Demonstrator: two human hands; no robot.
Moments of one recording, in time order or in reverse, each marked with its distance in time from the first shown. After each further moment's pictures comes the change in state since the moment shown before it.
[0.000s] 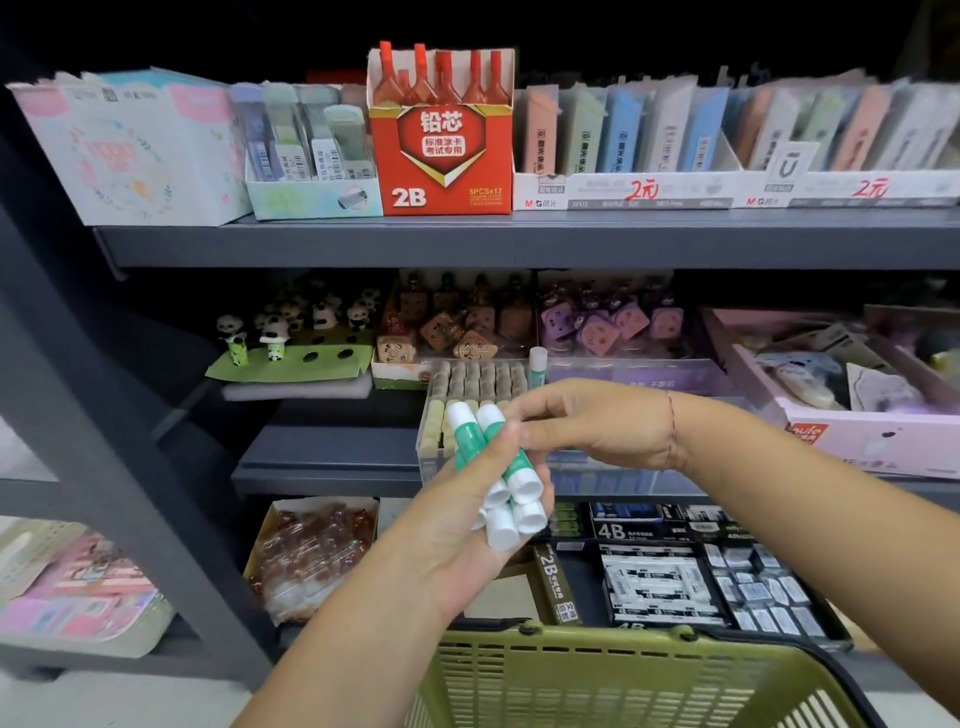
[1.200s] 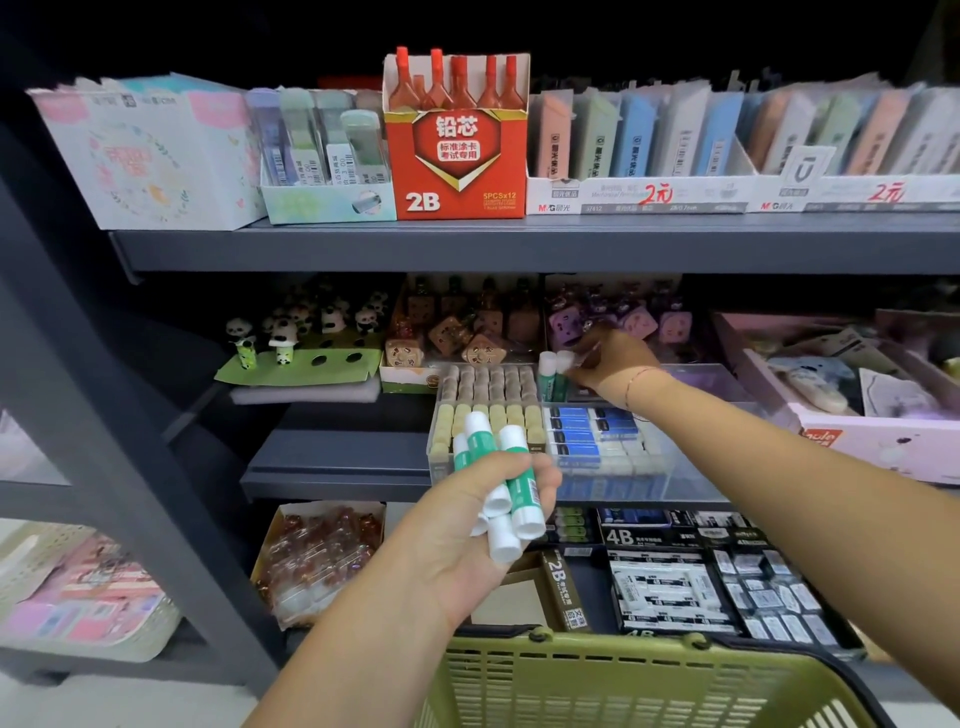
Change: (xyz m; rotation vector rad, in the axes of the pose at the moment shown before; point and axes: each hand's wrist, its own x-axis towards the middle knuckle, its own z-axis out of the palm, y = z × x) left_hand -0.001 0.006 -0.005 0.056 0.097 -0.060; right_hand 0.049 0.042 -0.068 -0.627 0.912 0.398
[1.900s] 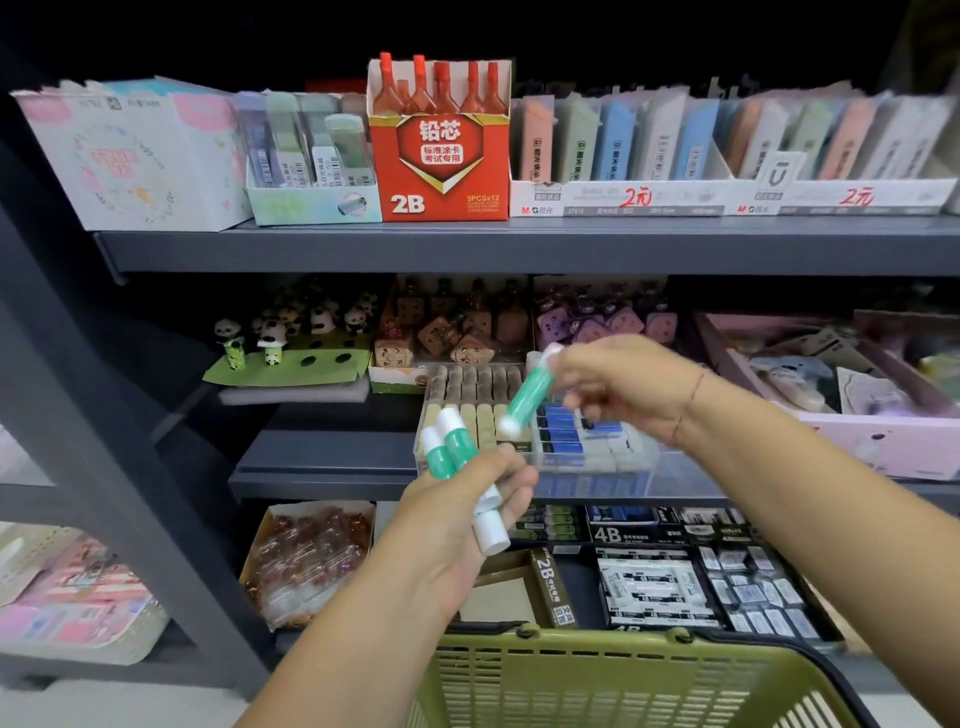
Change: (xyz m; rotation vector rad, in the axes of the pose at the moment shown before) left_hand 0.007 -0.007 -0.002 0.130 0.058 0.181; right_hand -0.089 -0.032 -0.055 0.871 -0.364 0.067
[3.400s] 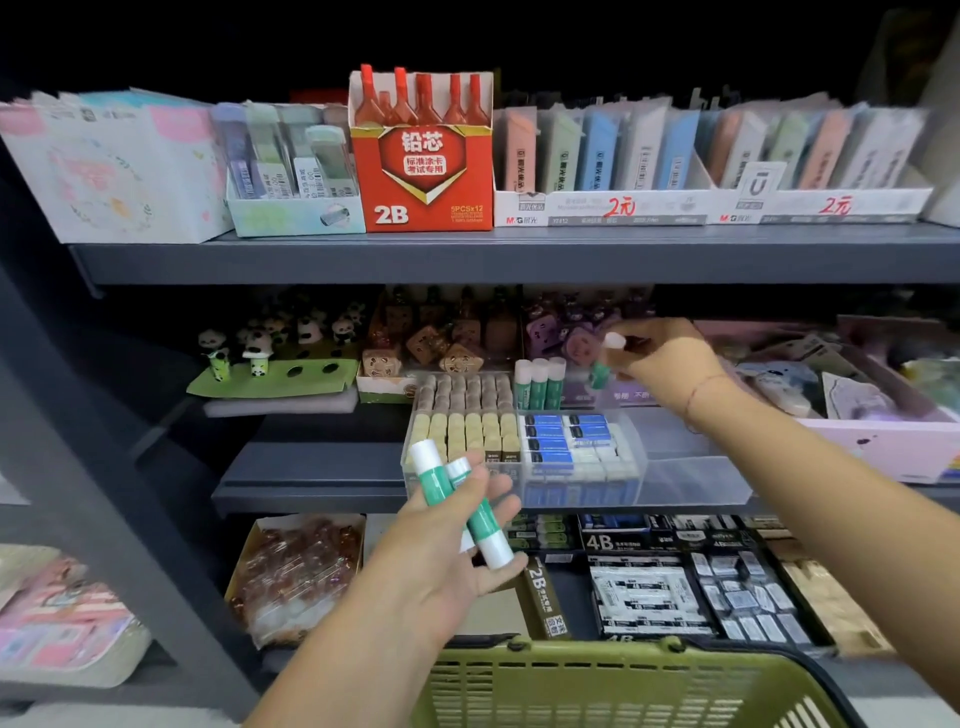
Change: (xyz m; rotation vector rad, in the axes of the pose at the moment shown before) left_hand 0.002 -0.006 -0.006 0.066 0.036 -0.056; right_hand 0.045 0.029 -0.062 -0.491 0.414 -0.249
